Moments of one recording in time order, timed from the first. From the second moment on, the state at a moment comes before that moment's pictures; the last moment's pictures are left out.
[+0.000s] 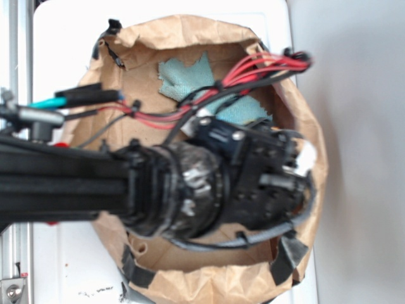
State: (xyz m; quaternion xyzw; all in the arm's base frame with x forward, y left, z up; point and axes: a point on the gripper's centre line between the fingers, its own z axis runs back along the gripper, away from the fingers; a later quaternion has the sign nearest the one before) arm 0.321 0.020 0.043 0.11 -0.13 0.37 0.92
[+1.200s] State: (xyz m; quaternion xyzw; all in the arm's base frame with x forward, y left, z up) arm 0.303 -0.017 0.095 0.01 -0.08 0.31 0.95
